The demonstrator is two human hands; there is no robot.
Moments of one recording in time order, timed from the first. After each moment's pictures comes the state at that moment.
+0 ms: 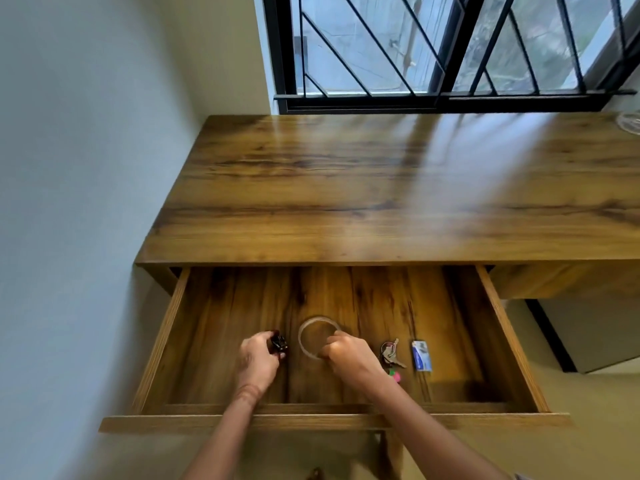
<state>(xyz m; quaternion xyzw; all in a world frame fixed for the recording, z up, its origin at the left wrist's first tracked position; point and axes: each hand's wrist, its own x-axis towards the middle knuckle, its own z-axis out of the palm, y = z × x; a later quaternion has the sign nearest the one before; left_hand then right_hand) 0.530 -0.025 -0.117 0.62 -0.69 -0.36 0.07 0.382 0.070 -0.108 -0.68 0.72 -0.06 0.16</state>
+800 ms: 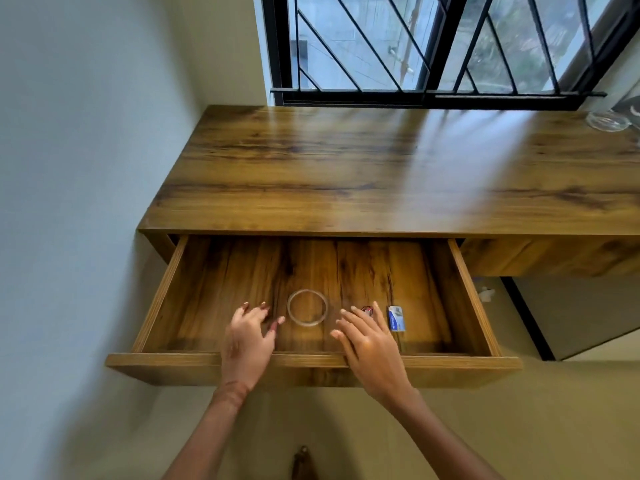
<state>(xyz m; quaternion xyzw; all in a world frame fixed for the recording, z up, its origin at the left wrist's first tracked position) 0.555 0.047 -0.078 0.53 -0.80 -0.24 0.17 0.394 0.172 -0.088 -0.60 0.76 -0.26 -0.06</state>
